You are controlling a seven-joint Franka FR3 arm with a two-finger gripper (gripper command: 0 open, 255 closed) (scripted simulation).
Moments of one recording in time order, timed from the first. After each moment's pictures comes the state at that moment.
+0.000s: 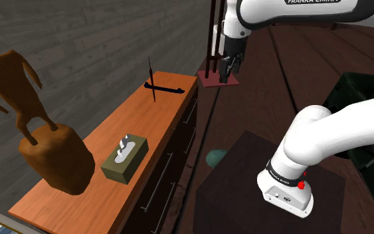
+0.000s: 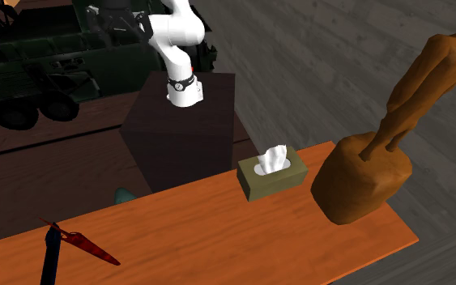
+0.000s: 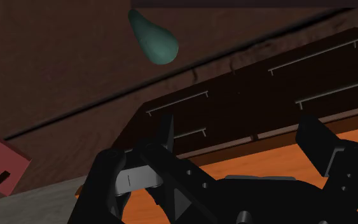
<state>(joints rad) -0.01 -0.75 -0.03 -2.40 -0.10 1.65 -0.04</state>
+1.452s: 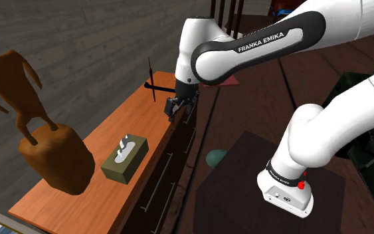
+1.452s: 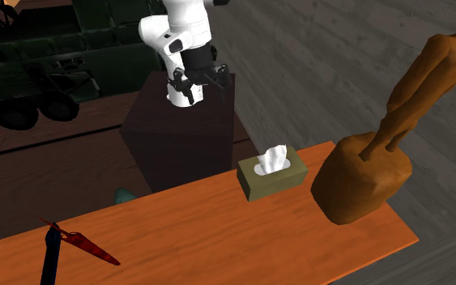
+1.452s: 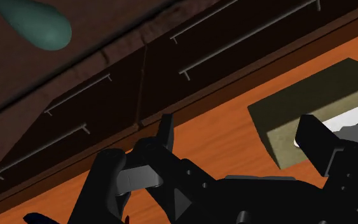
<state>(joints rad) 0.16 -0.48 0.22 -2.52 0.25 2.19 0.31</state>
